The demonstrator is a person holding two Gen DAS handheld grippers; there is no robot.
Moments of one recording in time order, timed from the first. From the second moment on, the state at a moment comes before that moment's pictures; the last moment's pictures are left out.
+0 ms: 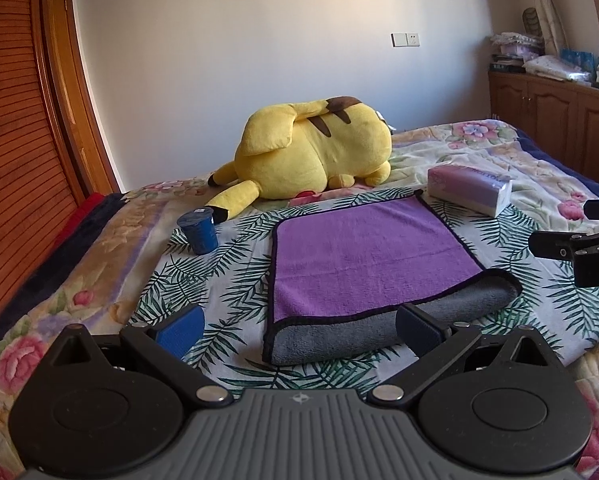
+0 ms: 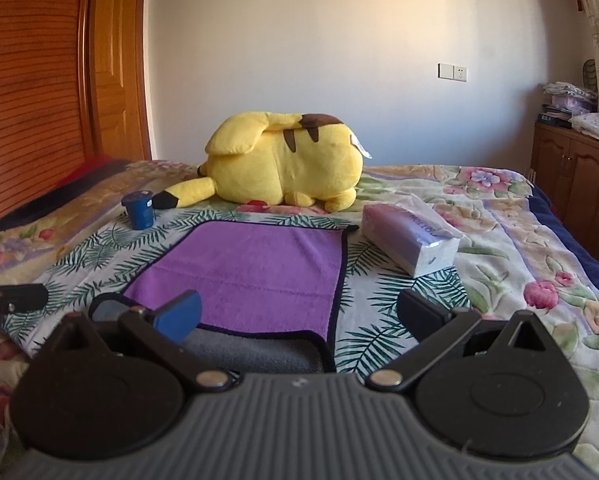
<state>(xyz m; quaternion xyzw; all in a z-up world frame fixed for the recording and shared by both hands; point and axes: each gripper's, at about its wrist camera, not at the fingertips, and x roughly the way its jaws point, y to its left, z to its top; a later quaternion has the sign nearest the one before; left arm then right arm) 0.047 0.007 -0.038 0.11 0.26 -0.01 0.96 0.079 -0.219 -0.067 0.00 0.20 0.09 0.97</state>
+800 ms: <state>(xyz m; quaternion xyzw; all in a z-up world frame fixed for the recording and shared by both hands) 0.098 0.034 -0.054 0.11 0.29 0.00 0.95 0.120 -0.208 -0.087 -0.01 0.25 0.11 0.96</state>
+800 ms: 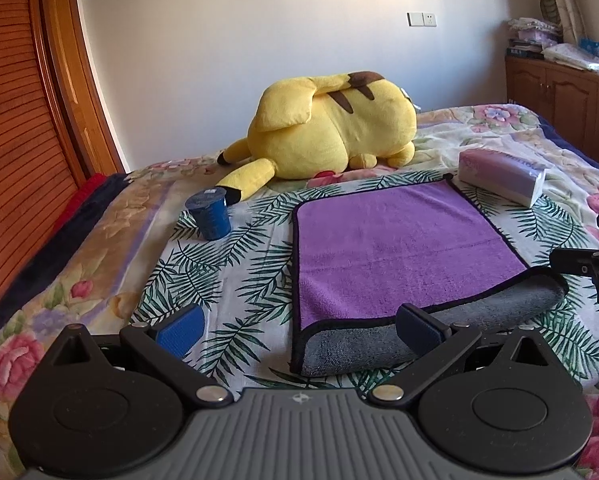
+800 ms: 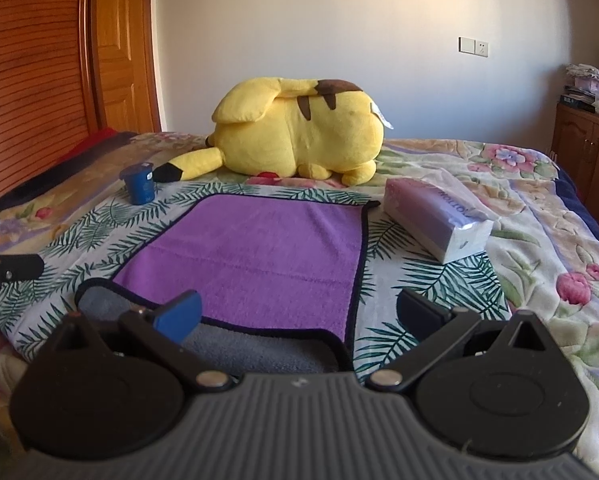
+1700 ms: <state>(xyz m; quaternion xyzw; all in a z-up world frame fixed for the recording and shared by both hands) 0.150 0.044 -0.094 0.11 0.36 -0.04 0.93 0.153 -0.208 -0.115 -0.01 0.31 0.13 0.94</state>
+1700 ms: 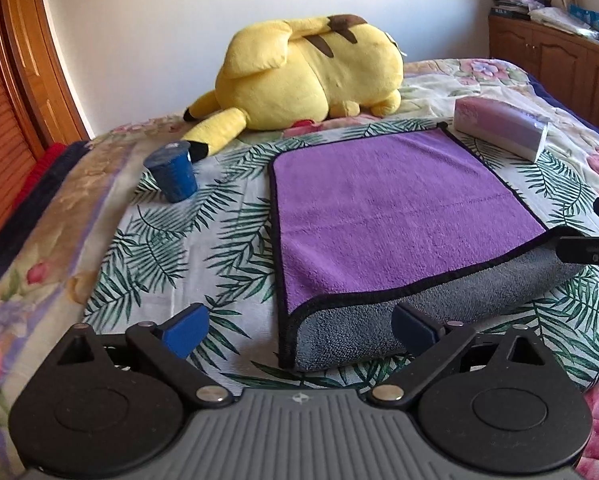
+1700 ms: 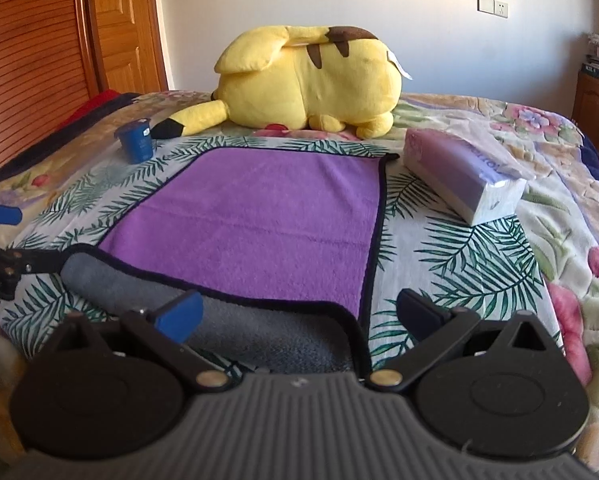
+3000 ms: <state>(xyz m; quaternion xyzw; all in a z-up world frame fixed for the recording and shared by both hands) 0.174 0.055 -0.125 0.08 0.41 -0.09 0.91 0.176 -0.220 -0.139 0.02 0.37 0.14 0.92</state>
